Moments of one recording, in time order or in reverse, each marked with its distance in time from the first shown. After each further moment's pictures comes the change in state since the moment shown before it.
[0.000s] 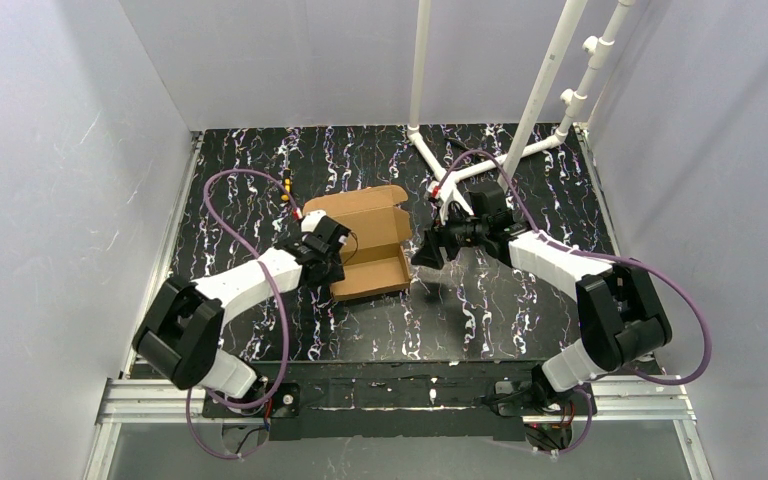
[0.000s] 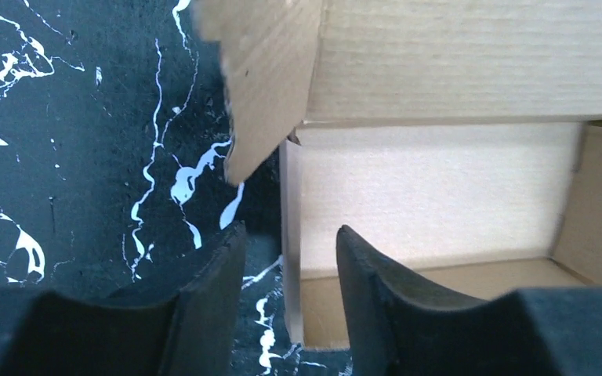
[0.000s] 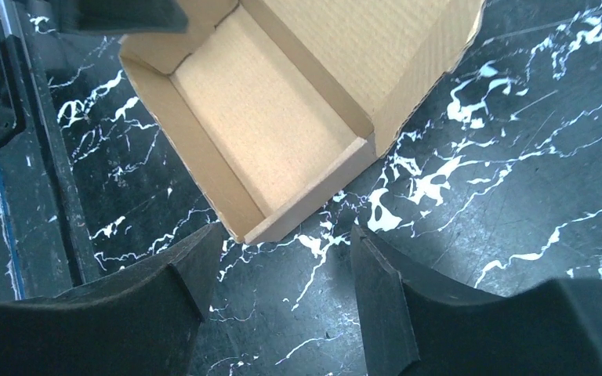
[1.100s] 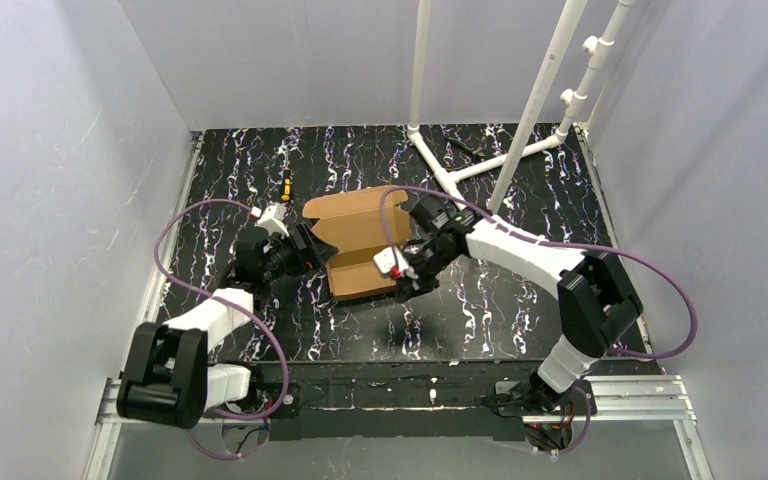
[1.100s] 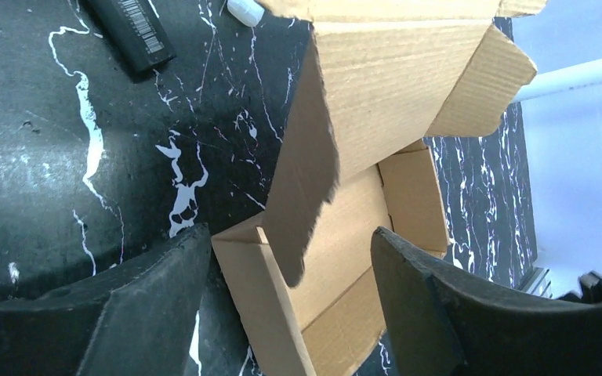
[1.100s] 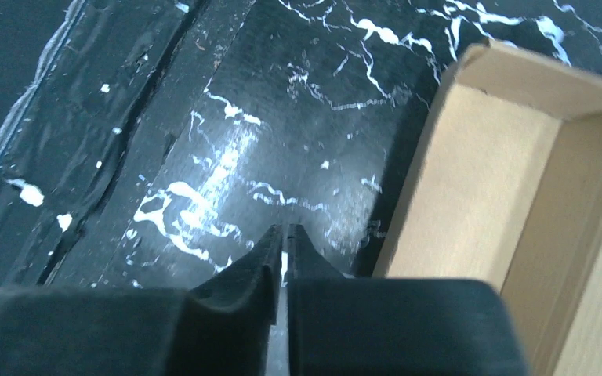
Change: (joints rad) left arm 0.460 -0.150 -0.420 0.876 0.789 0.149; right arm 0.356 0.137 0.332 -0.760 -0.060 -1.044
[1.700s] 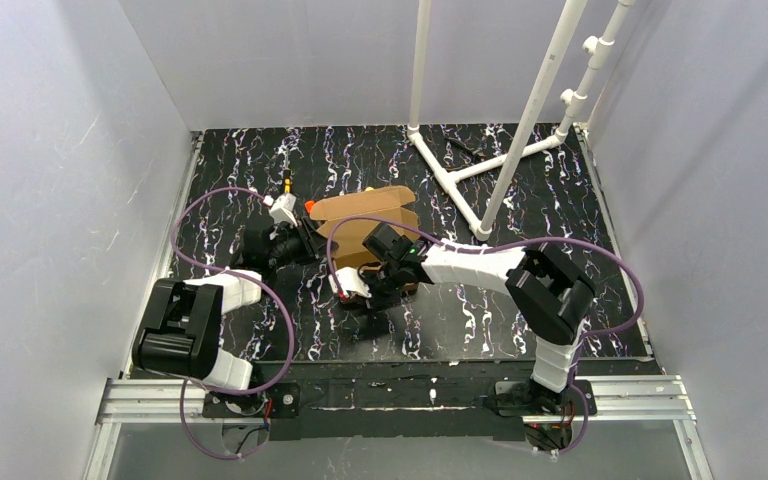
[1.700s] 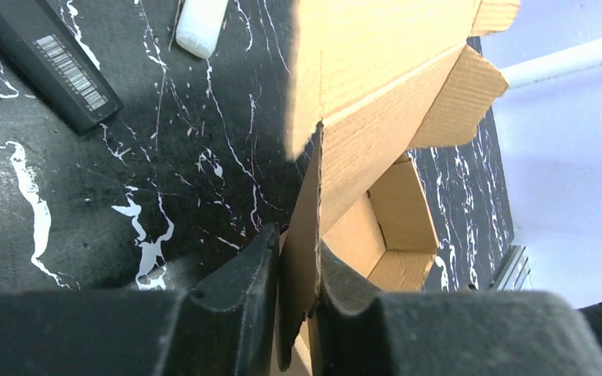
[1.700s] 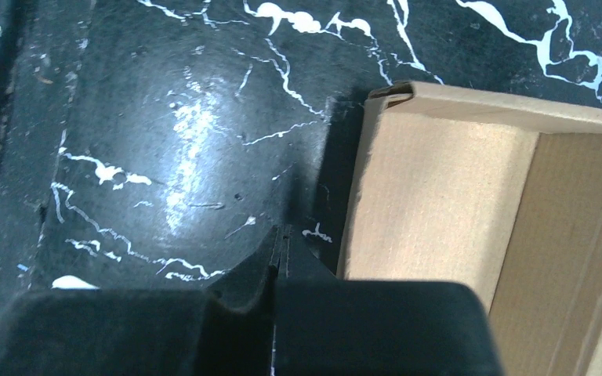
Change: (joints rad) left arm 0.003 0.190 0.087 0.130 0.118 0.000; right arm 0.159 0.161 -0.010 0.341 0.294 0.315
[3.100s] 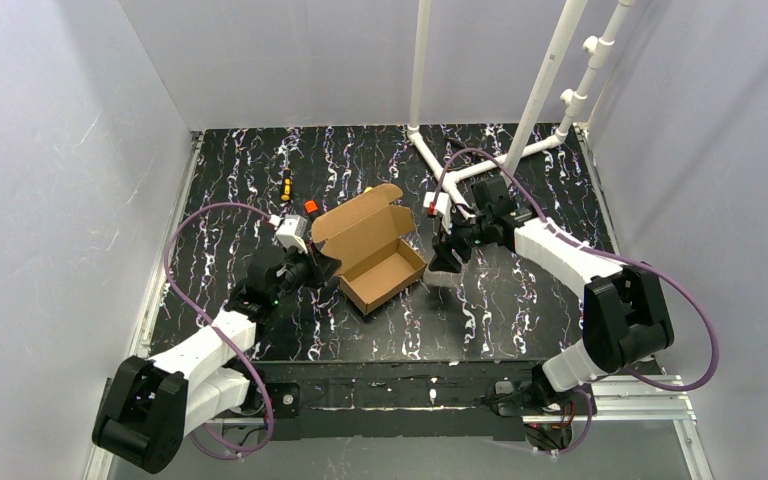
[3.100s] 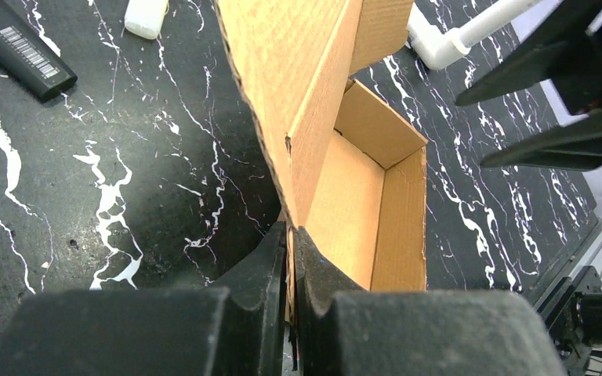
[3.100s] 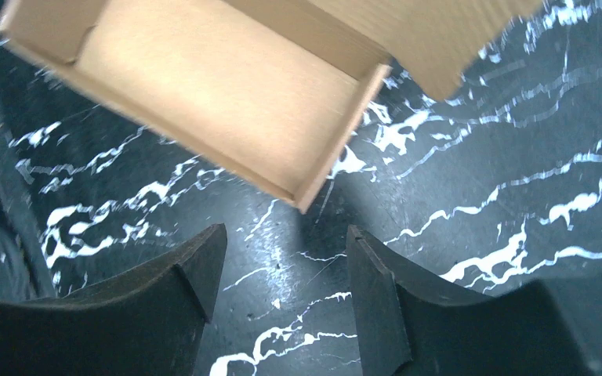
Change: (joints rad) left arm -0.238 -0.443 -0.180 -0.144 -0.312 0.127; right arm -0.536 -0.323 -0.194 0.008 -0.223 0.248
